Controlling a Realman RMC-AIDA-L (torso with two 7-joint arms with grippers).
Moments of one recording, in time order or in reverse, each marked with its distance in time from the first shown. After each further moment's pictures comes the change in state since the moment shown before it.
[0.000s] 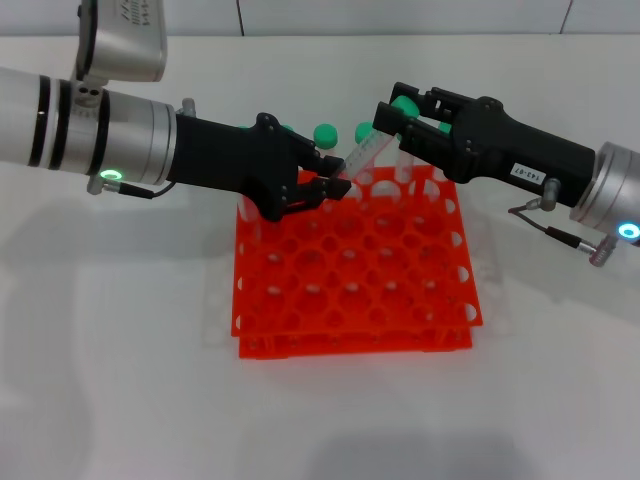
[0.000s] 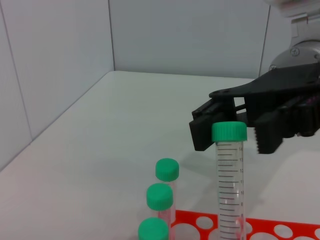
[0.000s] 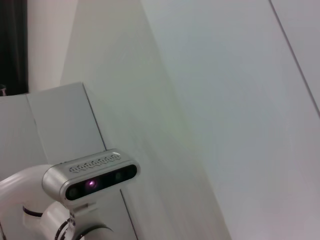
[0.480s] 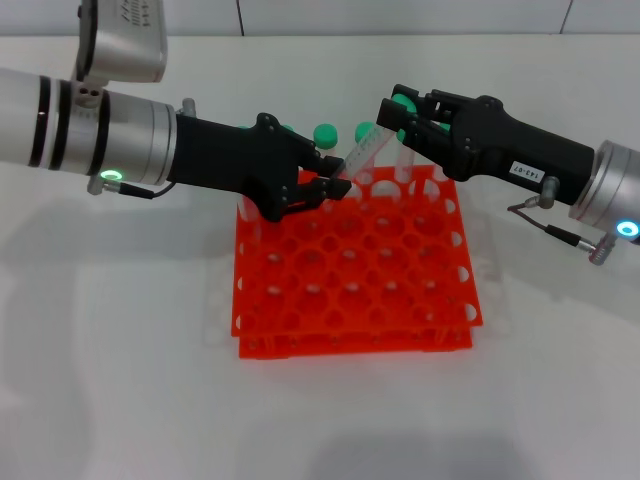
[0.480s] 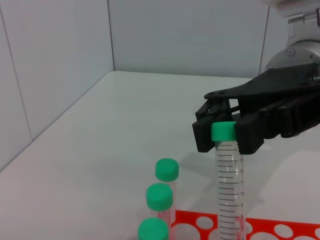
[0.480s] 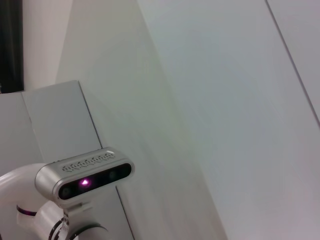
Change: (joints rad) left arm 0.001 0.000 0.000 0.000 0.000 -0.001 0.003; right arm -0.001 0.000 0.000 -0.006 0.000 0.015 0.003
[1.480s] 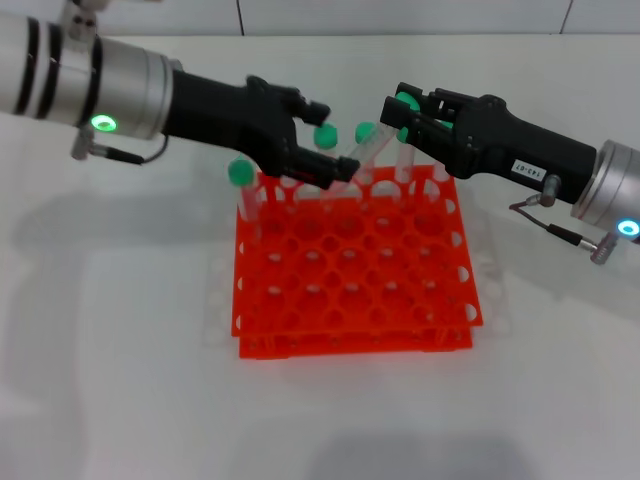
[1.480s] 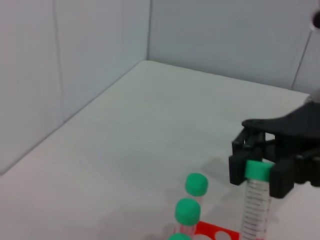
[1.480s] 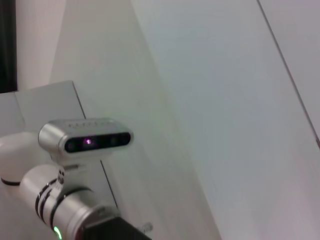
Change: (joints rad) left arm 0.048 -0.010 0.102 0.309 0.023 0.019 -0.431; right arm -0.005 0.000 0.000 -0.004 0.007 0.014 0.001
